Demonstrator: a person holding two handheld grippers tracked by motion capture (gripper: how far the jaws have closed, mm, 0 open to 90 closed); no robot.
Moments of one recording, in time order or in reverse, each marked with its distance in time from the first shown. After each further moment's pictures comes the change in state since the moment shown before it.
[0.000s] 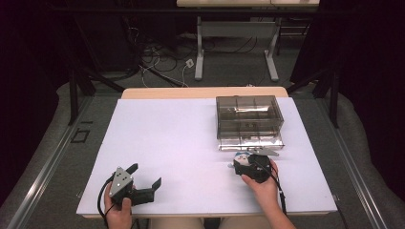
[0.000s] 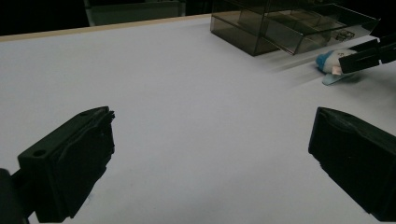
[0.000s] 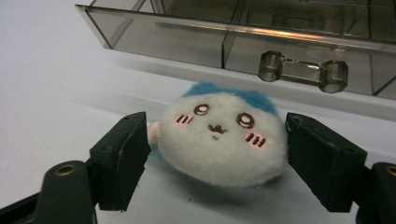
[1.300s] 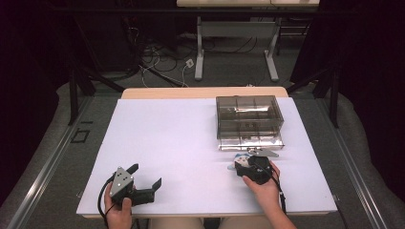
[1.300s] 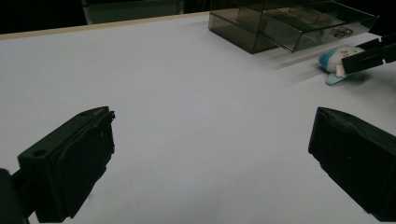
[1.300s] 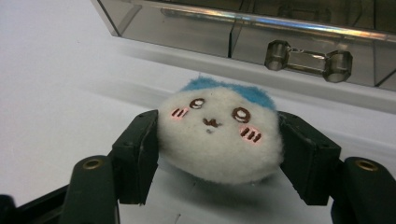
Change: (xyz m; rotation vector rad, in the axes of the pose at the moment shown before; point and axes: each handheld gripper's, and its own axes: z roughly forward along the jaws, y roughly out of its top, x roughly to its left) left arm 0.000 0.000 0.001 0.005 -0.008 0.001; right arm 0.002 -0.002 -0.006 0.024 0.007 -0.023
